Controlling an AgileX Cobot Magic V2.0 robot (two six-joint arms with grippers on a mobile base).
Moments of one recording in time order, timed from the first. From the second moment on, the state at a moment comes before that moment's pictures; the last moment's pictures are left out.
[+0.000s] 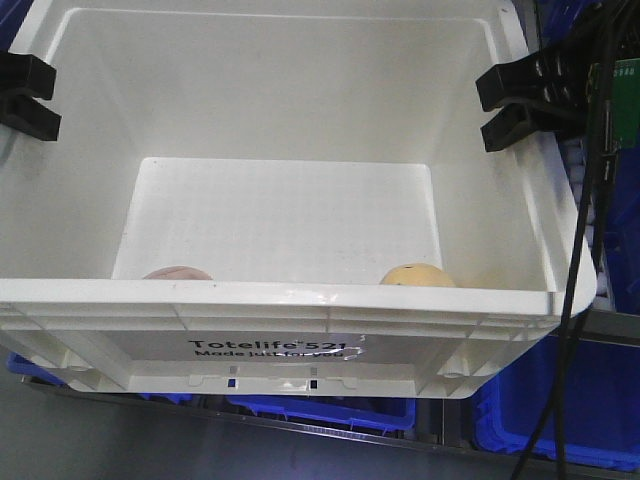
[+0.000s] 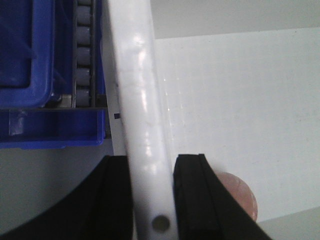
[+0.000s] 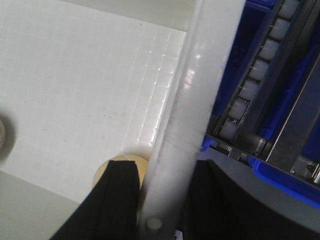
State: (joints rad) left arm -0.13 1.28 -1.44 -0.18 1.25 -0.06; right arm 0.32 1.36 -1.52 0.17 1.30 0.02
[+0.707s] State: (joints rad) left arm -0.13 1.28 -1.44 -0.18 1.25 -0.06; right arm 0.32 1.36 -1.52 0.17 1.30 0.02
